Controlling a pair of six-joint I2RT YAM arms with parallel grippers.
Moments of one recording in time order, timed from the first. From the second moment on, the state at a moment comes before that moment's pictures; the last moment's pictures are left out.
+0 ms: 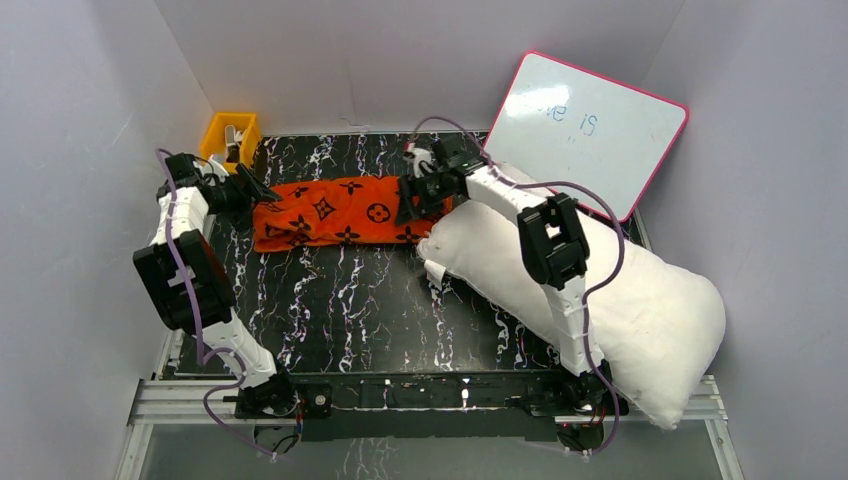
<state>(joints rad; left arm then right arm) 0.43 1.80 1.42 -0.68 0.67 -0.33 0.52 2.27 1.85 -0.51 -0.70 0.12</state>
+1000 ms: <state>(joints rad) 0.41 1.83 1.43 -0.55 0.81 -0.46 1.00 2.36 1.92 0.20 -0.47 -0.18</state>
